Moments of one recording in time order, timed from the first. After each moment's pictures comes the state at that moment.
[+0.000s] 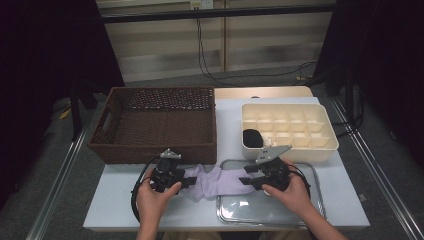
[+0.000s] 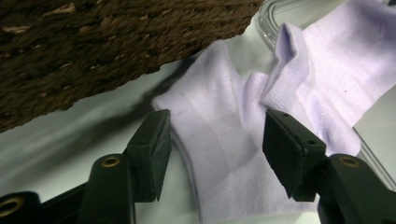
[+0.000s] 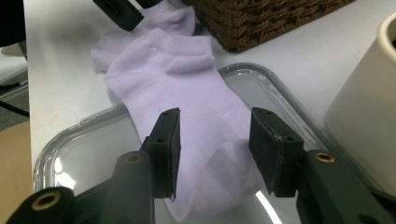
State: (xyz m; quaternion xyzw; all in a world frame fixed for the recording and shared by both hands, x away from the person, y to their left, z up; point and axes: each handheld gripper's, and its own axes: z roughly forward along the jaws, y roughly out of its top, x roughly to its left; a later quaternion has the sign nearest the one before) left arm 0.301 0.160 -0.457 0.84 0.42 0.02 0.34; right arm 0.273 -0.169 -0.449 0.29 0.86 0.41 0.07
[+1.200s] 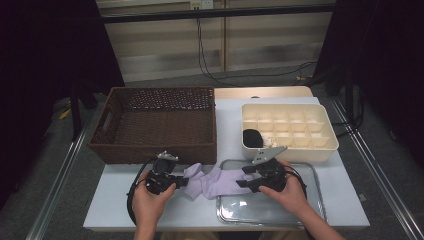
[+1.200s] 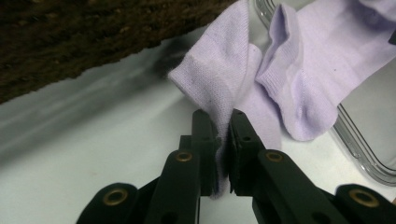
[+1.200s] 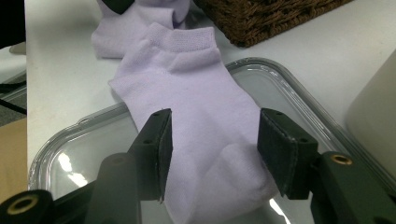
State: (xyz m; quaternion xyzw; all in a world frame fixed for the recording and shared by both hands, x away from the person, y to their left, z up) left arm 0.292 0.167 -0.443 0.84 0.43 0.00 0.32; right arm 0.276 -0.163 -0.459 0.29 0.86 0.41 0.06
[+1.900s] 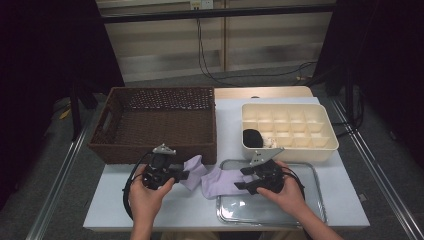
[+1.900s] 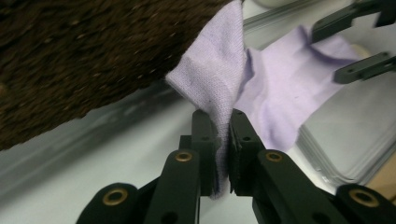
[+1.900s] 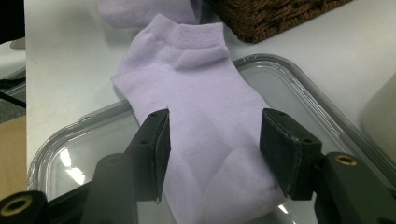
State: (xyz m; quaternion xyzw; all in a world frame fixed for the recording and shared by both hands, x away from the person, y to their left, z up) left arm 0.292 0.165 -0.414 0.84 0.41 0.02 0.35; right arm 0.276 -0.157 -0.463 0.28 0.87 0.41 0.05
